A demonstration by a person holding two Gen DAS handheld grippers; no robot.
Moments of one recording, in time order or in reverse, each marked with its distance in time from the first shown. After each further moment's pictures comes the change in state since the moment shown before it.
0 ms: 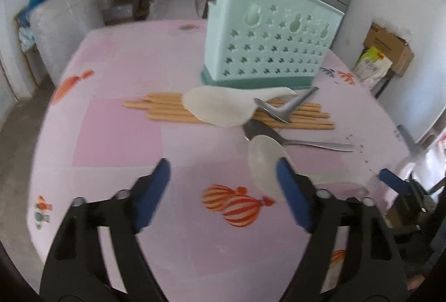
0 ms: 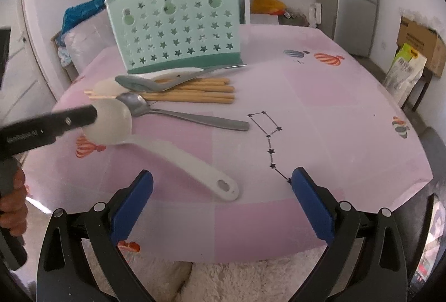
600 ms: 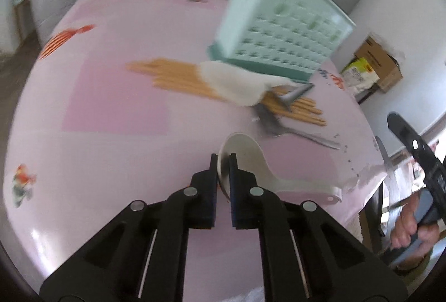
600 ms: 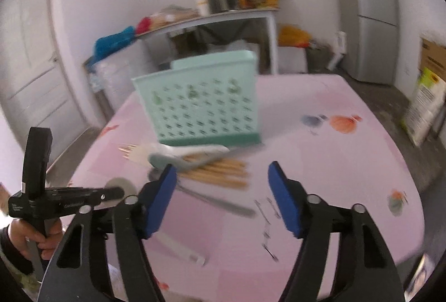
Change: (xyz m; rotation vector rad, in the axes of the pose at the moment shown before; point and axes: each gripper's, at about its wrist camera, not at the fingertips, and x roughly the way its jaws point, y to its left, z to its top) left arm -0.004 0.040 -0.010 -0.174 0.105 -0.121; right arm -0.035 0.002 0.077 -0.087 -0.156 0.182
